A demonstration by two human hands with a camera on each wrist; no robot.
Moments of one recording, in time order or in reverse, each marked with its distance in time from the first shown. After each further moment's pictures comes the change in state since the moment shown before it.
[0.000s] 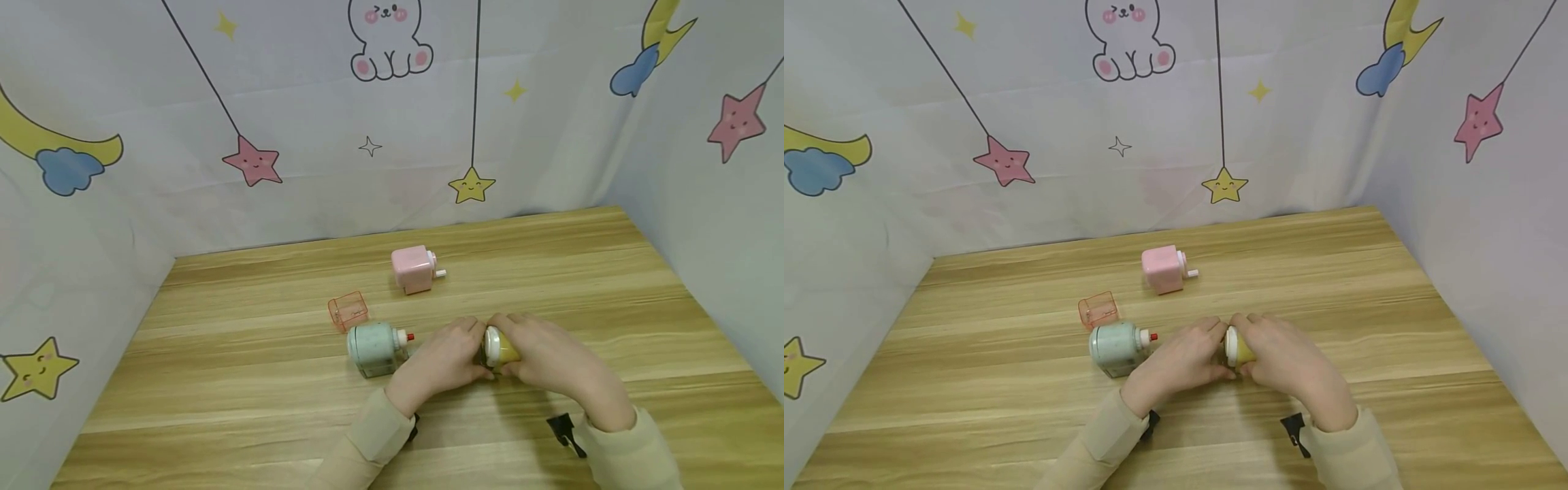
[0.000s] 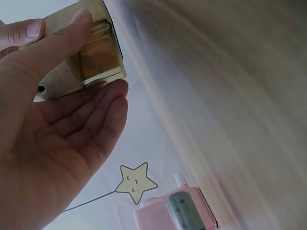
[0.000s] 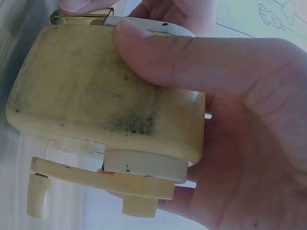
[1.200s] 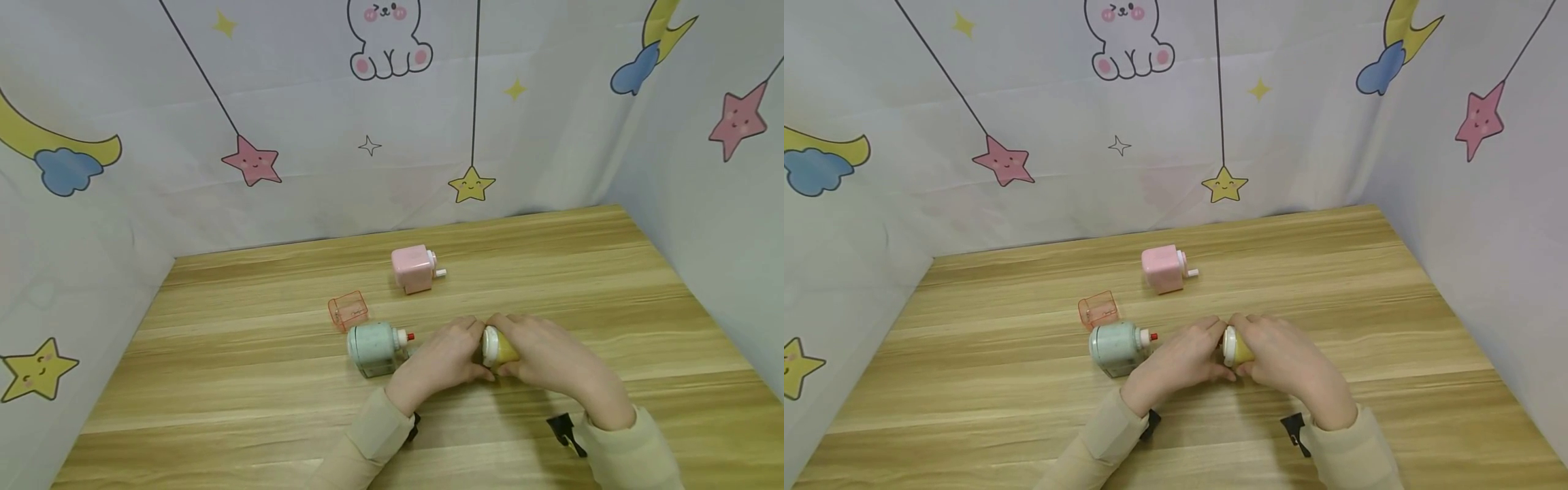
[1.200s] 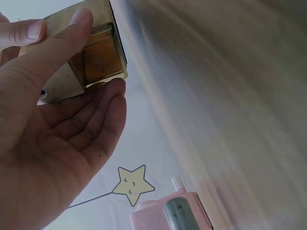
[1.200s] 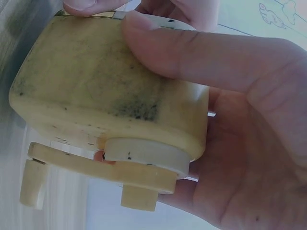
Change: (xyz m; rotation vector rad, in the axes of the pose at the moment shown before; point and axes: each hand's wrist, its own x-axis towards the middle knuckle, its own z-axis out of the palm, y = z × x) left_hand 0.000 -0.002 0.003 -0.076 0.031 -0.007; right_hand 0.001 0.001 0.001 -0.001 0.008 -0.028
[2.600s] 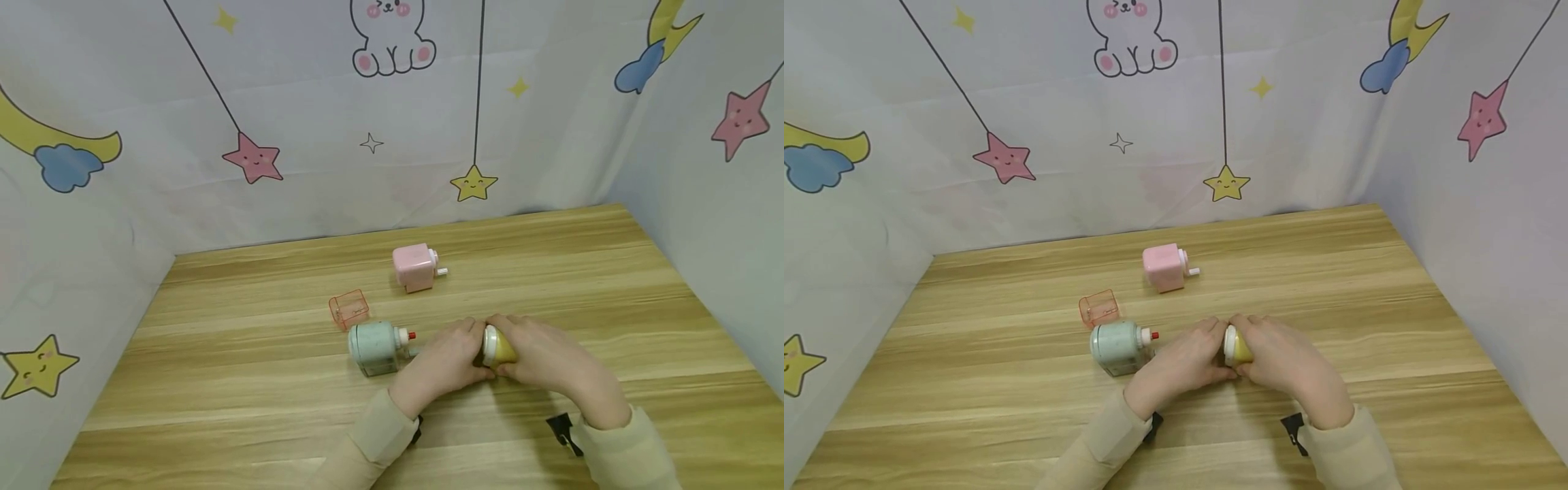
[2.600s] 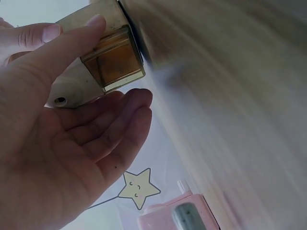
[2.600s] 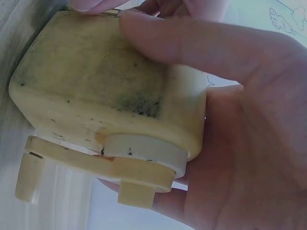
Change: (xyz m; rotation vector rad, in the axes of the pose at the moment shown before) left_hand -0.004 0.006 0.002 0.029 -0.049 -0.073; right_hand 0.003 0.001 0.007 0.040 -0.055 0.074
